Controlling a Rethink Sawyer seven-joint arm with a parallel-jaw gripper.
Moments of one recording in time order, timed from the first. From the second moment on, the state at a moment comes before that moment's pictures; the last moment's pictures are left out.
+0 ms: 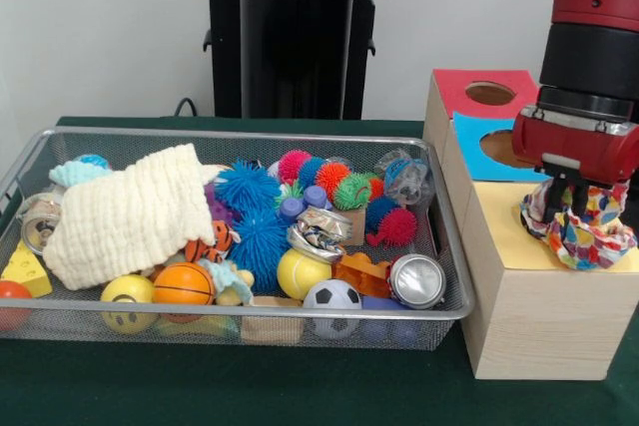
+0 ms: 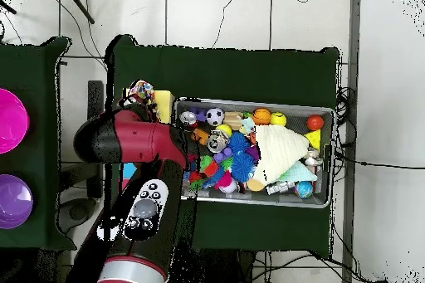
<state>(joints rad) 0.29 -0.42 -0.32 1.40 0.25 0.28 2.62</state>
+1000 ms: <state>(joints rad) 0.29 -0.42 -0.32 1.40 0.25 0.28 2.62</state>
